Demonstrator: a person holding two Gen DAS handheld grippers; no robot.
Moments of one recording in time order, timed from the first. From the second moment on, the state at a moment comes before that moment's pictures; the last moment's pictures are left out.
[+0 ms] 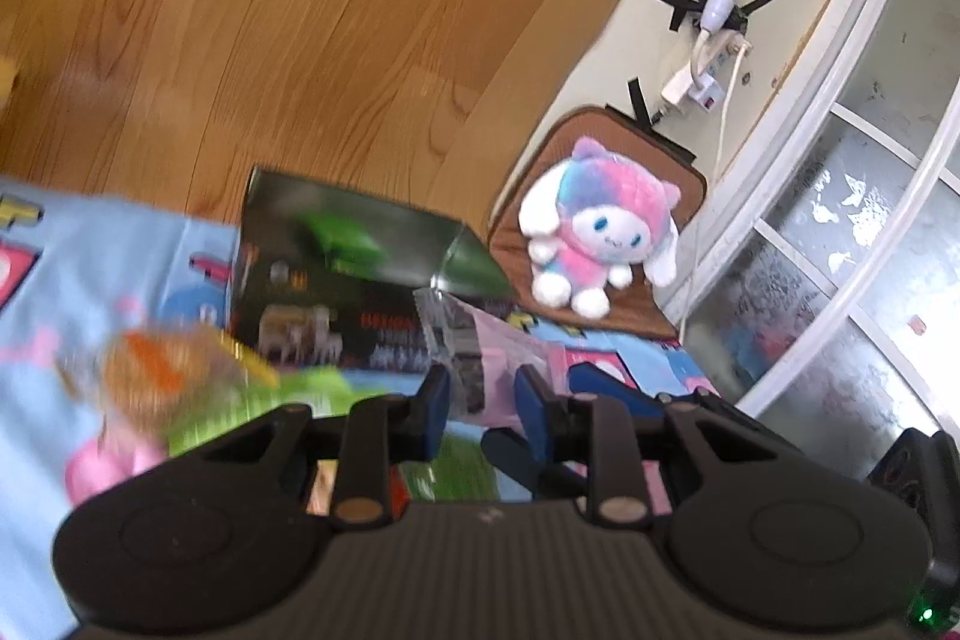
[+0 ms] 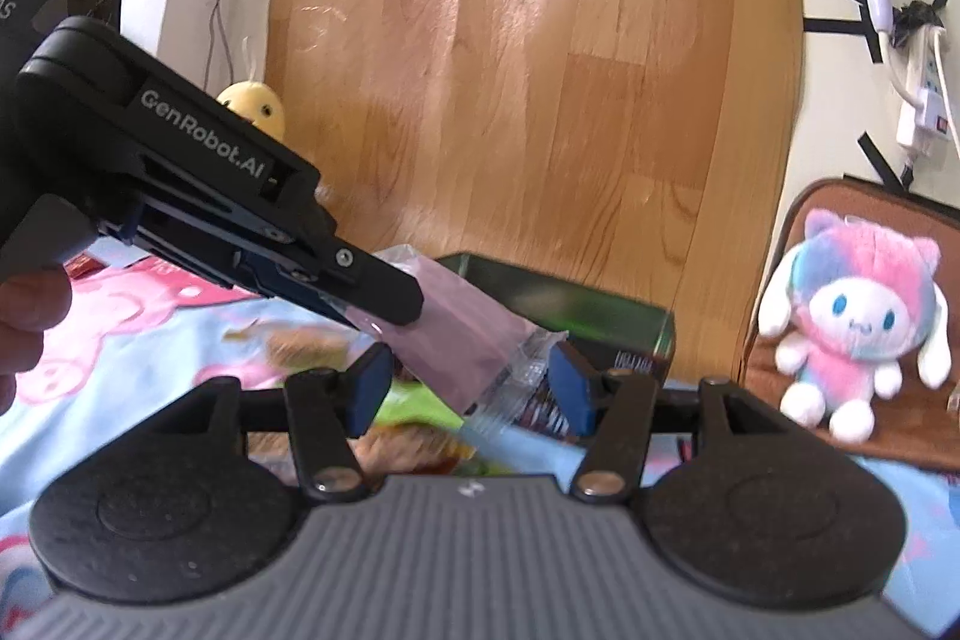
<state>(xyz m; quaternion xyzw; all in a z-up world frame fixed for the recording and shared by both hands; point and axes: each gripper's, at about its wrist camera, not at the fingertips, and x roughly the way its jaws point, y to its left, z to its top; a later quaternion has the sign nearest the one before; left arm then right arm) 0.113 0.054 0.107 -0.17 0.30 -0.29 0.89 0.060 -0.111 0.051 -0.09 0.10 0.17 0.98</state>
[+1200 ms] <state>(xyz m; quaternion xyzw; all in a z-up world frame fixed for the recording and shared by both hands) 0.176 0.087 0.105 -0.17 0.26 -0.22 0.92 0.116 -0.127 0.039 -0.01 0.14 0.18 0.97</state>
